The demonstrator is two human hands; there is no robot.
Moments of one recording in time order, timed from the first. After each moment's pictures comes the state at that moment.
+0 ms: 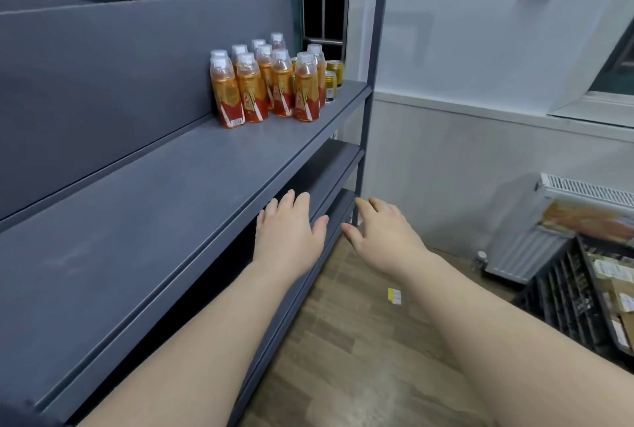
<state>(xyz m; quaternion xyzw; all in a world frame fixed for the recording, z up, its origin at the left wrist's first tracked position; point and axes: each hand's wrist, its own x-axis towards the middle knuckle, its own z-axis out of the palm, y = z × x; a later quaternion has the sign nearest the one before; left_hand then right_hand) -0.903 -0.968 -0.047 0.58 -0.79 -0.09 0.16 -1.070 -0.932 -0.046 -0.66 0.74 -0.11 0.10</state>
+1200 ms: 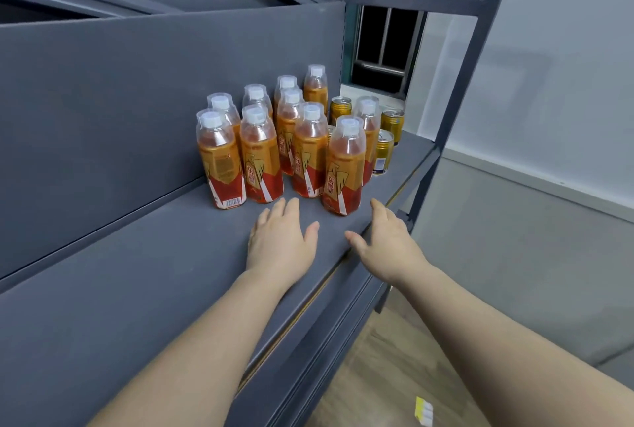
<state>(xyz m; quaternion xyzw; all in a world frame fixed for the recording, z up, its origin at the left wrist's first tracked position) -0.947 -1.331 -0.044 0.68 -0.70 -0.13 0.19 -1.127 -1.322 -0.040 -0.67 0.69 -0.19 0.19</state>
